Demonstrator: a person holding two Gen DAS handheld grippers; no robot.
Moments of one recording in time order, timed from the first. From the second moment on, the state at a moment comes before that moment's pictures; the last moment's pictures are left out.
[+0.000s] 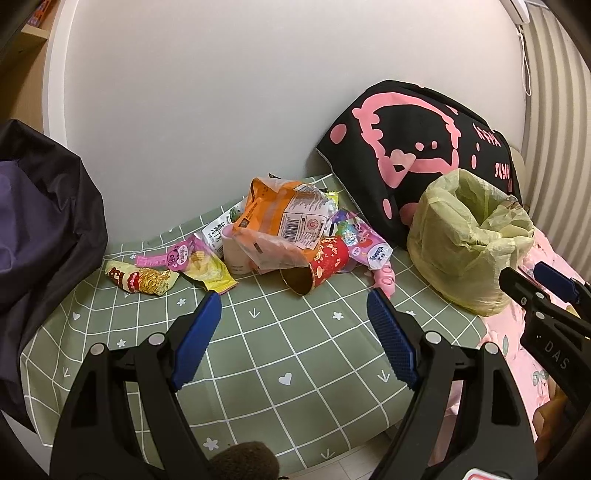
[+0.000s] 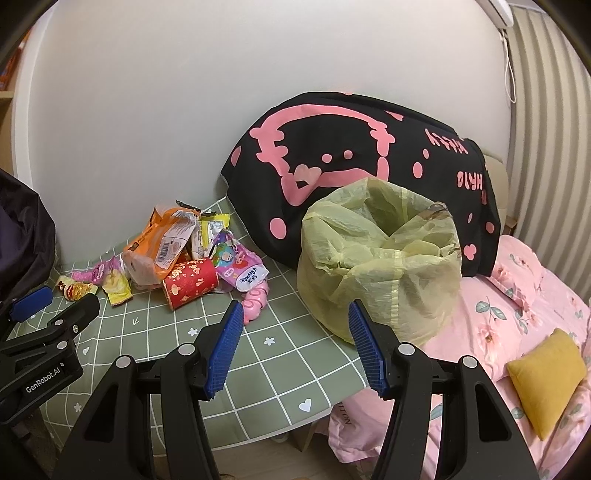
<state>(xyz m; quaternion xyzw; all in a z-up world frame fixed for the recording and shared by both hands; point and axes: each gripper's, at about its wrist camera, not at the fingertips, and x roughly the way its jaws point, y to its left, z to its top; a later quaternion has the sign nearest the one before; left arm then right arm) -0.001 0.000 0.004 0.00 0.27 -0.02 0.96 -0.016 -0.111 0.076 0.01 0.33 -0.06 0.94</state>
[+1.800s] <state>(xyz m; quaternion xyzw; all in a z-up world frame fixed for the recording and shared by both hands) -0.003 -0.008 0.008 0.00 0.27 -0.03 0.96 -0.021 -0.118 0.077 0.01 0.32 -0.08 0.94</state>
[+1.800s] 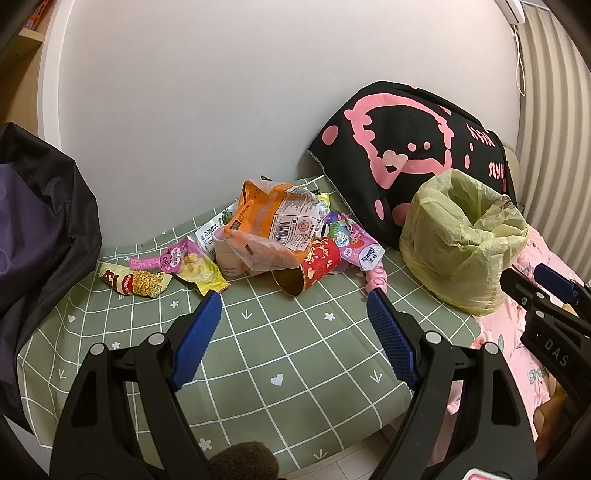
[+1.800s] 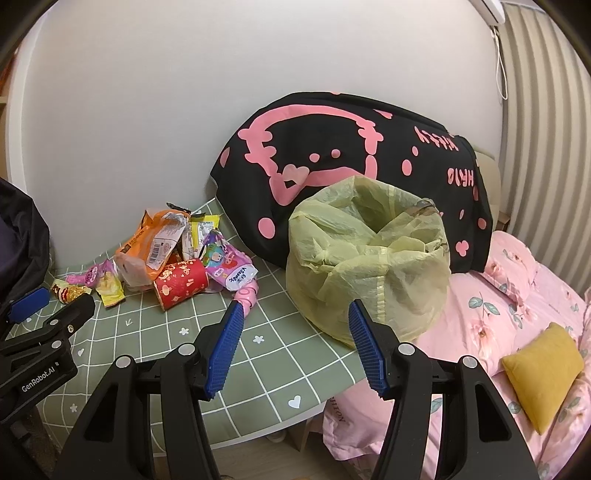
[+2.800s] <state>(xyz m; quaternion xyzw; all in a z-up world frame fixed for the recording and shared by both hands) 0.129 0.204 -0.057 -0.16 0.38 0.14 0.90 0.106 -0.076 0.024 -0.03 0.39 -0.04 0.92</state>
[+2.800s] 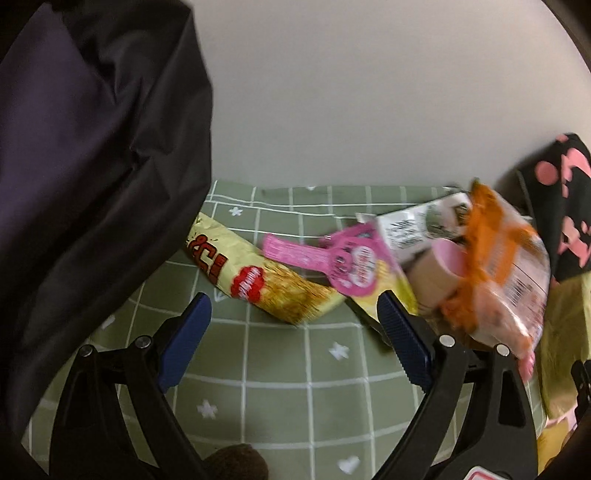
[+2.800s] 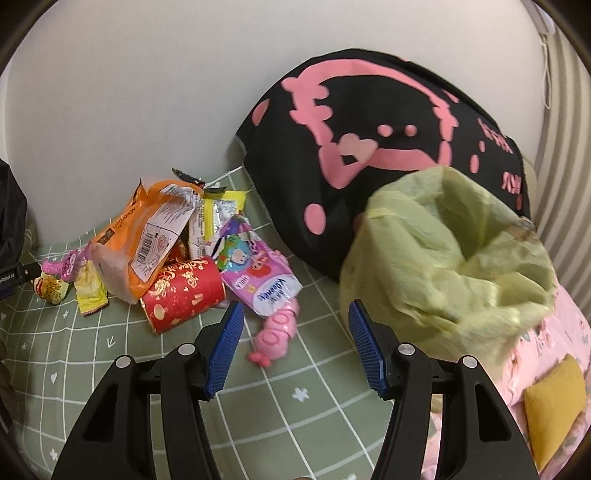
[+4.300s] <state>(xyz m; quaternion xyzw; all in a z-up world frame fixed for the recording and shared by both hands) 0.154 0.238 -0.042 -0.20 0.45 0.14 0.86 0.255 -0.095 0.057 -0.01 0.42 0.04 0.91</state>
